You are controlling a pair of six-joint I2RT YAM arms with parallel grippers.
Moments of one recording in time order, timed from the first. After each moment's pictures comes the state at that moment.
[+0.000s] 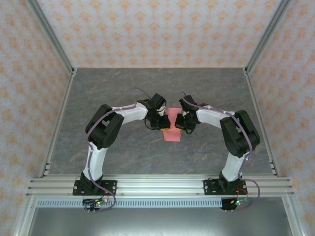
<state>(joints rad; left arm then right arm) -0.58 2.10 1.39 -0.49 0.46 -0.67 0.46 1.81 1.05 -0.51 -0.23 0.70</state>
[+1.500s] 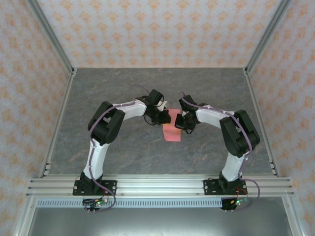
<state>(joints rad) -0.52 2.17 1.46 -0.42 0.57 -0.58 0.47 1.81 1.06 -0.52 -0.22 0.66</state>
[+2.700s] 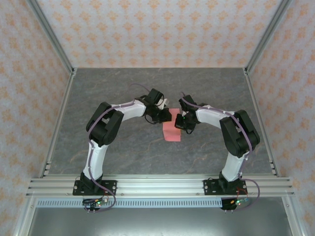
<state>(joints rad) -0.54 2.14 1.44 -0.35 0.54 -0.62 0.47 1.81 1.06 -0.52 -0.23 0.66</state>
